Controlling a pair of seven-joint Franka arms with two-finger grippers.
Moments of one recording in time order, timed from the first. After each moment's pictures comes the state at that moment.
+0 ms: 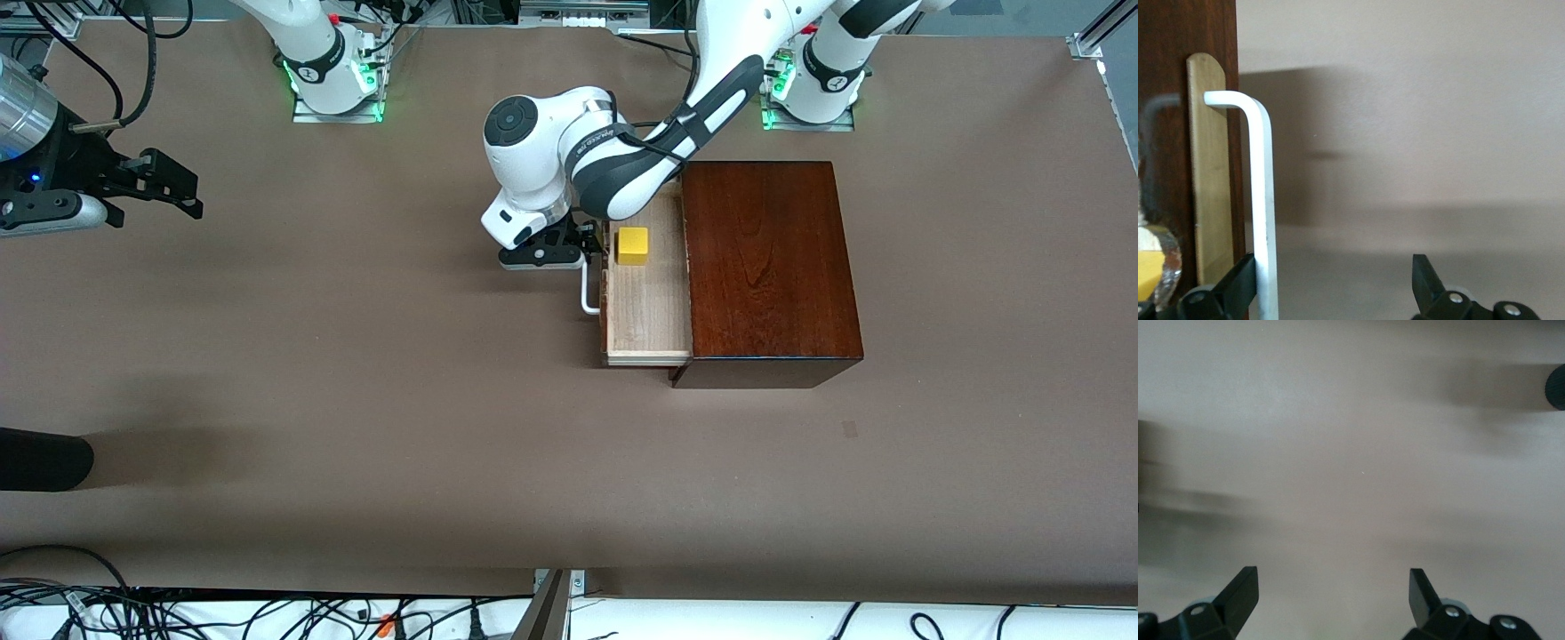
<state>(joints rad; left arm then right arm) -0.53 0.76 -0.52 -1.37 0.50 1.94 -1.13 0.26 0.02 -0.18 -1.56 0.03 1.58 -0.03</state>
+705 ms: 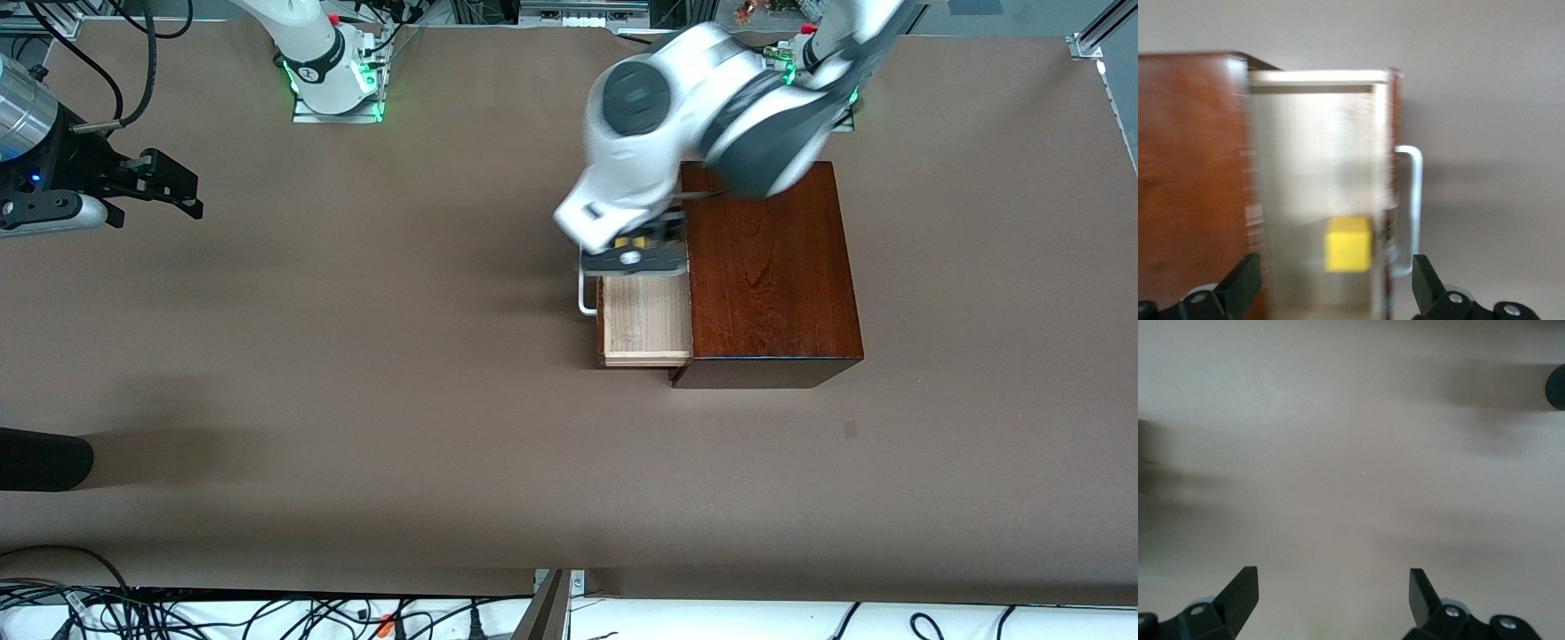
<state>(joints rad) -0.22 0.45 -0.55 -1.30 0.16 1.59 -0.75 0.26 0.02 -0.17 -1.56 0.03 1.58 -0.03</state>
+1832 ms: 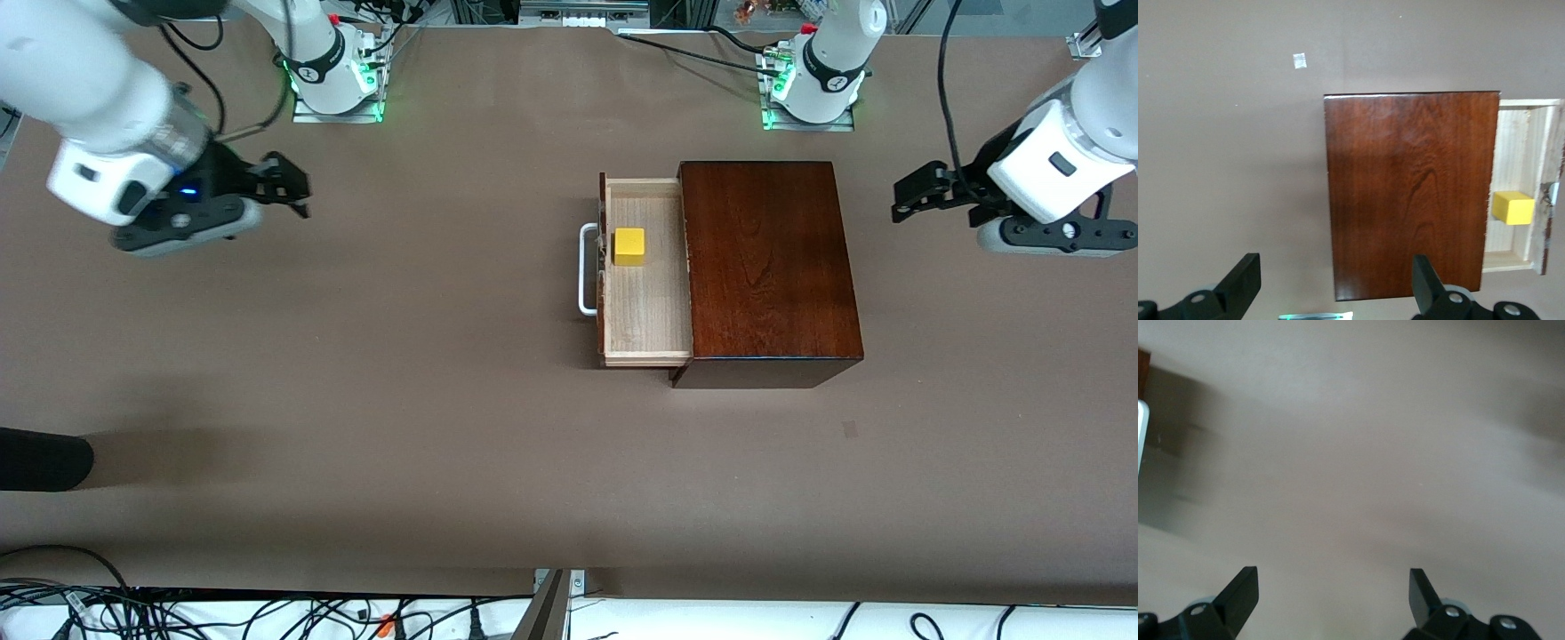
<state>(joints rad) 0.08 0.10 -0.21 -1.44 -0.05 1.41 -0.13 0.43 0.10 -0.12 -1.55 0.05 1.60 -0.03</state>
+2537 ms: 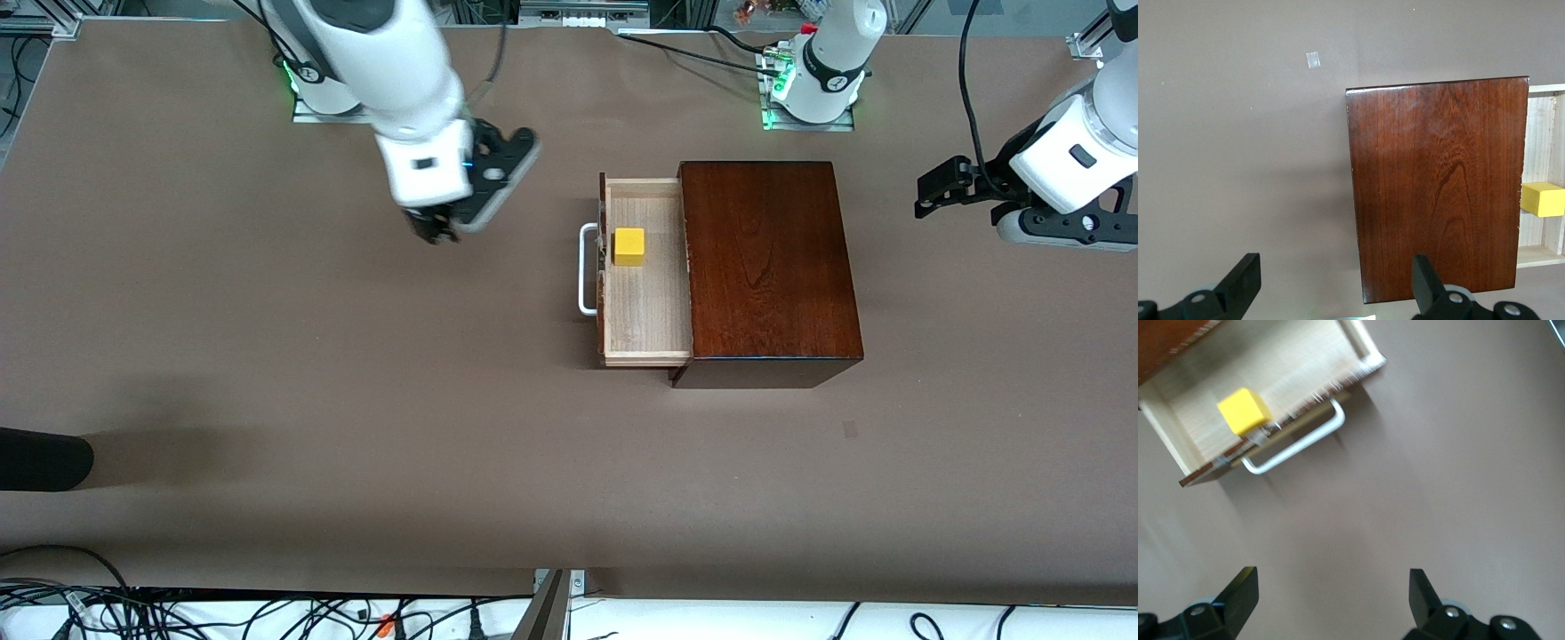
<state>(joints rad) -0.04 0.04 -0.04 -1.56 -0.05 1.48 -0.03 0.62 0.34 0.07 -1.36 0.06 1.75 -0.40</state>
